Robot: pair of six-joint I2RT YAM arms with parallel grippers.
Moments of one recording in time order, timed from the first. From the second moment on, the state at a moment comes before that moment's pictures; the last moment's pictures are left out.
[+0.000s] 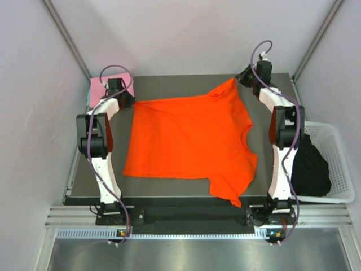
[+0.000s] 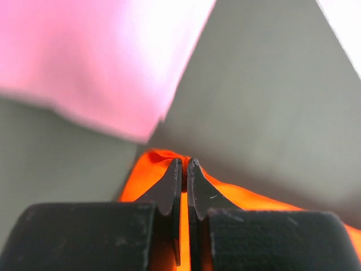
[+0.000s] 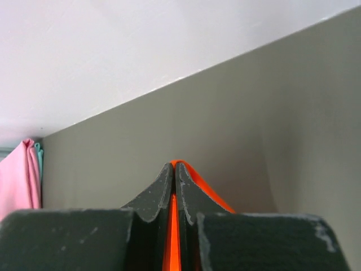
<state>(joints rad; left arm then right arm) 0.05 2.09 1.53 -0.16 0.05 -0.73 0.03 2.26 1.80 0.09 -0.25 0.63</state>
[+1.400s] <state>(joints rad) 0.10 1.97 1.48 -0.59 0.17 -0.48 0.02 1.49 0.78 -0.11 -0.21 0.68</state>
